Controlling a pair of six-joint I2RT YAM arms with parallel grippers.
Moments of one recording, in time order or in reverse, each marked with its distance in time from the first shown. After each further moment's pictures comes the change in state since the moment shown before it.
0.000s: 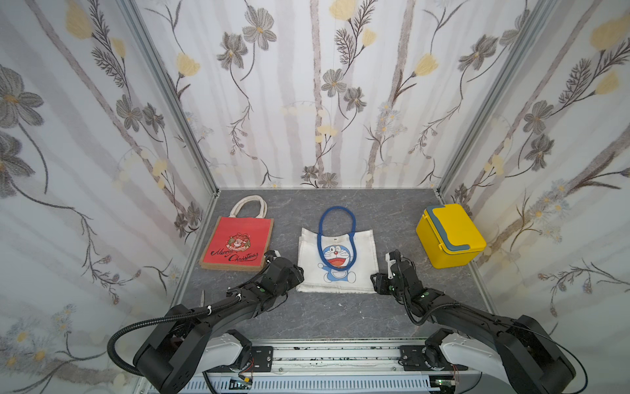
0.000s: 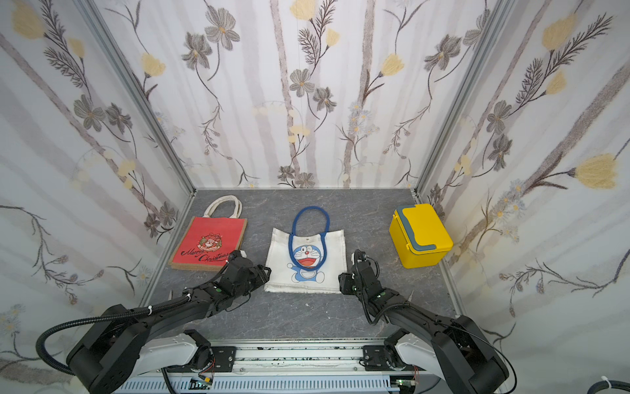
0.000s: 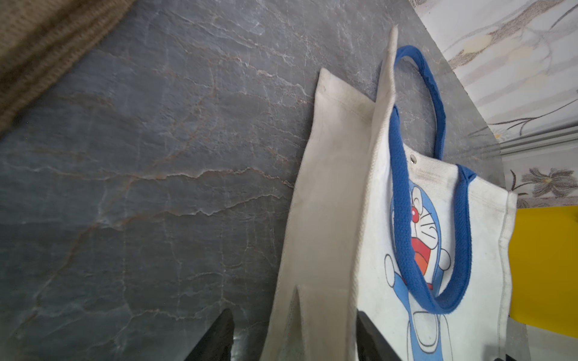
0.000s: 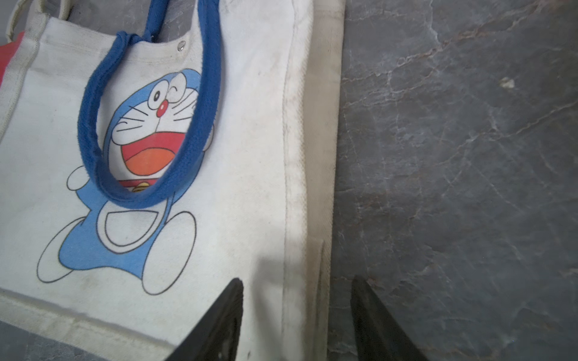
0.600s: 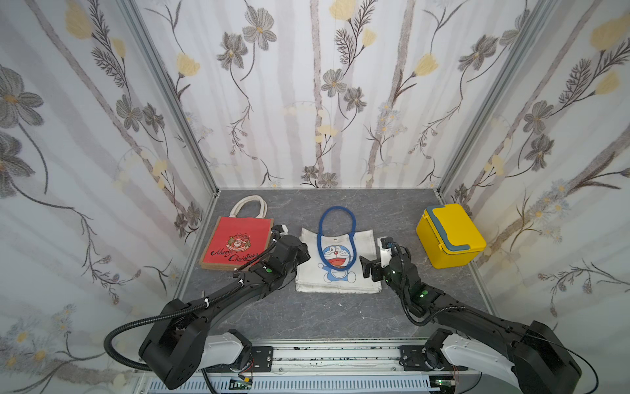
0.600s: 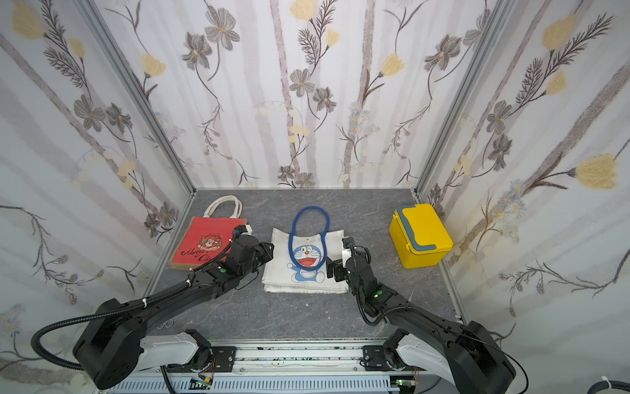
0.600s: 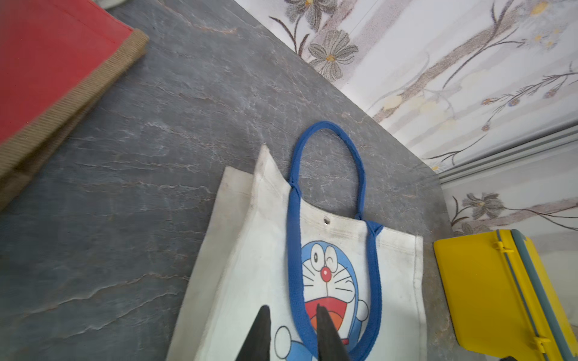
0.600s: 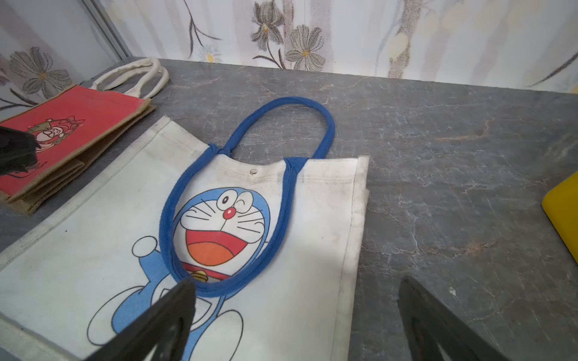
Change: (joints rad) left arm -0.021 0.074 0.294 -0.037 -0.075 0.066; right arm 0.110 -0.022 0.109 0.185 0.212 -0.350
